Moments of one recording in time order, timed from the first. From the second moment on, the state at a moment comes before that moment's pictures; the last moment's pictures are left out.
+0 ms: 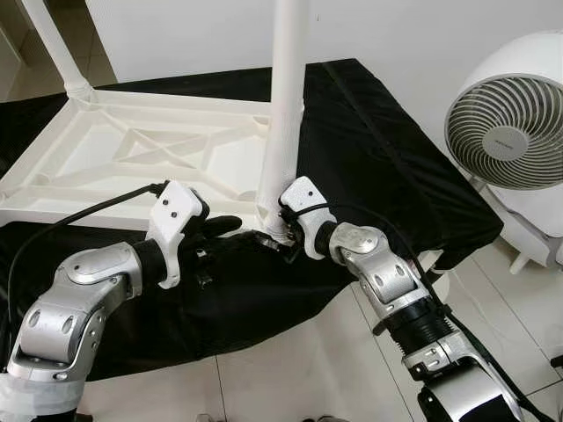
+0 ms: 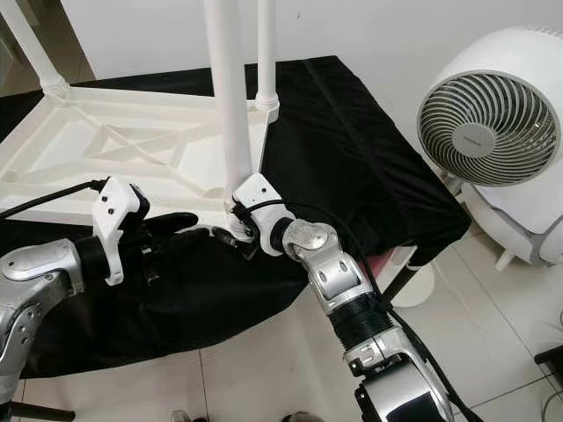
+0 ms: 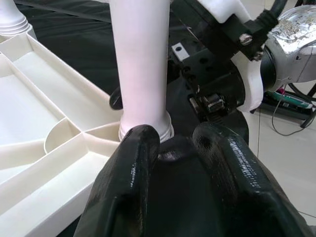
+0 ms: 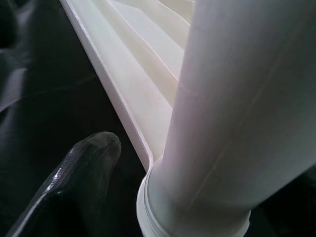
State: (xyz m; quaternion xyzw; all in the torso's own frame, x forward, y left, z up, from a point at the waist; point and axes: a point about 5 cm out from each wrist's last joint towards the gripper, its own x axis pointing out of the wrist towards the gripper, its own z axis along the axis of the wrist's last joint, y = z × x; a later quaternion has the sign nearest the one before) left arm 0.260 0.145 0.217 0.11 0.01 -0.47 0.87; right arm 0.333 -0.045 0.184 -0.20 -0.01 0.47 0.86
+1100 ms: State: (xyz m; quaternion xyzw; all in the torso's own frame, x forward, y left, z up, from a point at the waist) left arm 0.258 0.146 0.216 0.11 0.01 -0.47 0.87; right arm 0.317 -0.043 0.183 -0.15 -0.02 0.61 0.78
